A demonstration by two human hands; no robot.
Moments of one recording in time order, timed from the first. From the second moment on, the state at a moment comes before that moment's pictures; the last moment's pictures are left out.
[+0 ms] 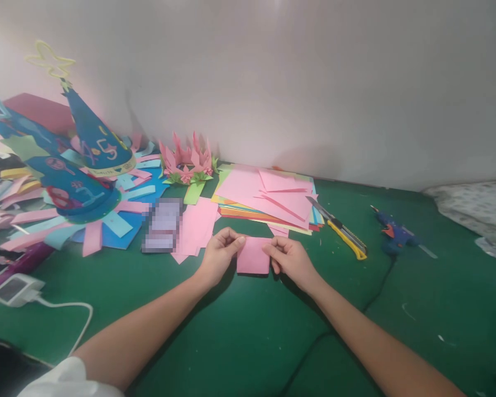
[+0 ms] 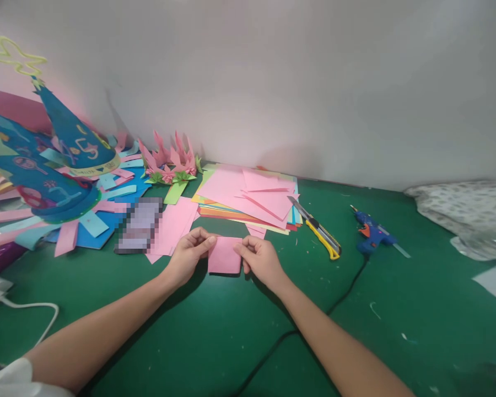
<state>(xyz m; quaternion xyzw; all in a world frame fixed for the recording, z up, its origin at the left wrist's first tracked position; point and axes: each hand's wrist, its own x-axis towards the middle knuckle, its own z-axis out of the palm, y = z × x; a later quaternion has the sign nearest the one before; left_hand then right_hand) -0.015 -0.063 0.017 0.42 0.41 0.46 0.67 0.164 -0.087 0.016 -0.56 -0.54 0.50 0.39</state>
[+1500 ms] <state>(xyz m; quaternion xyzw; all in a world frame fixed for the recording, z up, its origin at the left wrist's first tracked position) -0.016 -0.062 0.018 0.65 0.43 0.40 0.48 0.152 -0.091 0.027 -0.54 -0.64 0.47 0.28</state>
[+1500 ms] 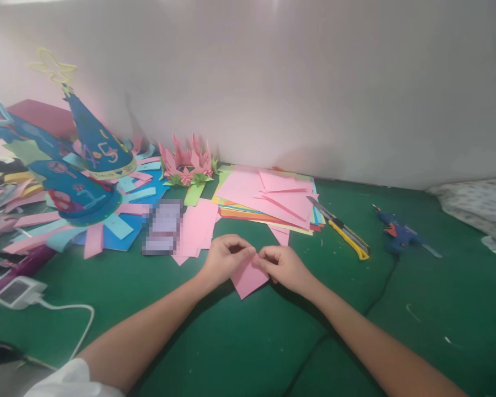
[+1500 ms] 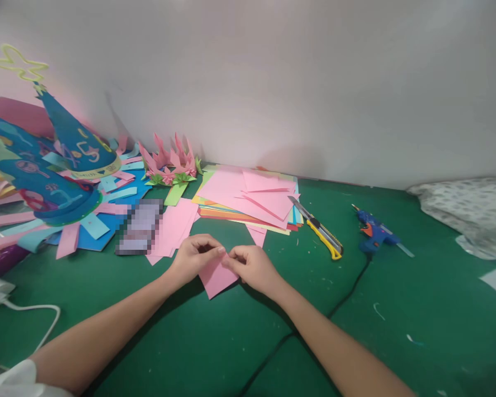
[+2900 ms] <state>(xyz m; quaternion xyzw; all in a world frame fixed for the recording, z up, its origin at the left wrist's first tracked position) -0.025 -0.052 0.006 0.57 0.36 0.43 0.60 0.162 -0.092 0.021 -0.55 -0.65 0.23 0.47</state>
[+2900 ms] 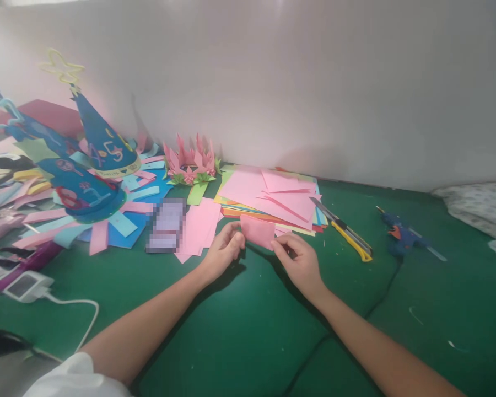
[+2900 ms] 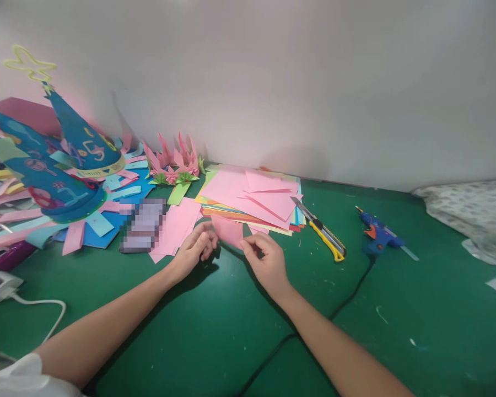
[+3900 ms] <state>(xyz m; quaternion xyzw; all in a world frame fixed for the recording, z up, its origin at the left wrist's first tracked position) -0.022 -0.055 0.012 0.53 0.33 0.51 0.60 0.165 -0.087 0.018 -0.50 -0.44 0.55 0.50</state>
